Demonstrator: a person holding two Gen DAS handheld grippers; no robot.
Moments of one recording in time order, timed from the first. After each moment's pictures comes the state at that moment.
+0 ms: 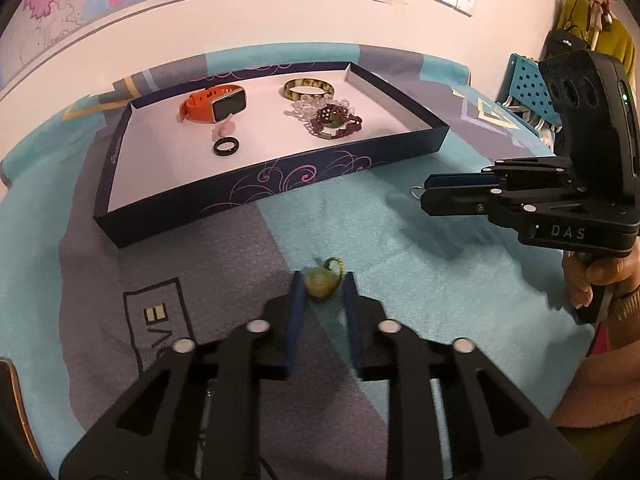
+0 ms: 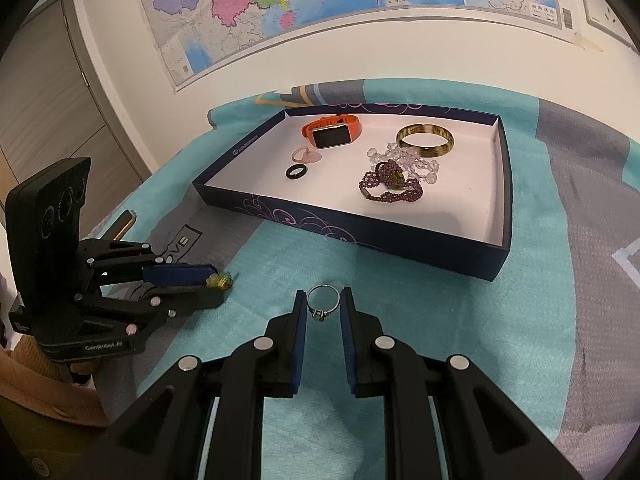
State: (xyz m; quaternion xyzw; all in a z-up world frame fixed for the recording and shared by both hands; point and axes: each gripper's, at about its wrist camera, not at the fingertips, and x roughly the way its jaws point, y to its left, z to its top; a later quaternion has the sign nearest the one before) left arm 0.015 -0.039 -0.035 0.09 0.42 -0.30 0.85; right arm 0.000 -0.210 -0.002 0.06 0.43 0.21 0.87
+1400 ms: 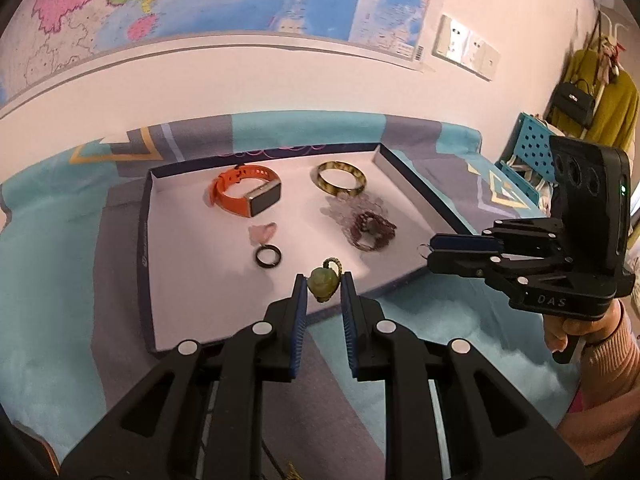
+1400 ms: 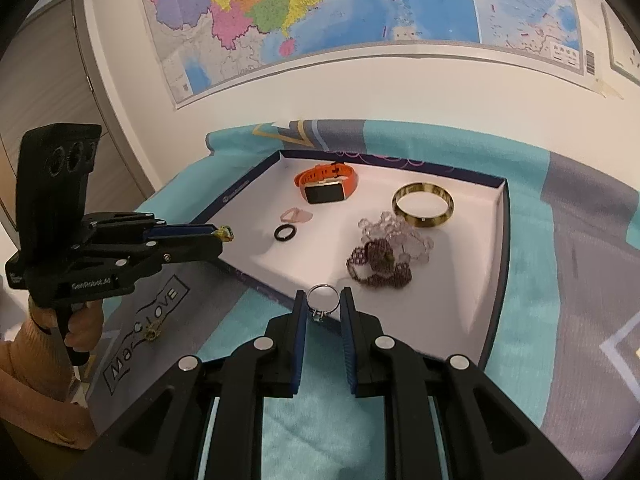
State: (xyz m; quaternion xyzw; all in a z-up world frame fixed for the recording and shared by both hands) left arm 0.085 -0.024 0.017 0.04 0.38 -0.31 0.87; right arm 0.049 -0.211 0.026 0.04 0.40 0.22 0.89
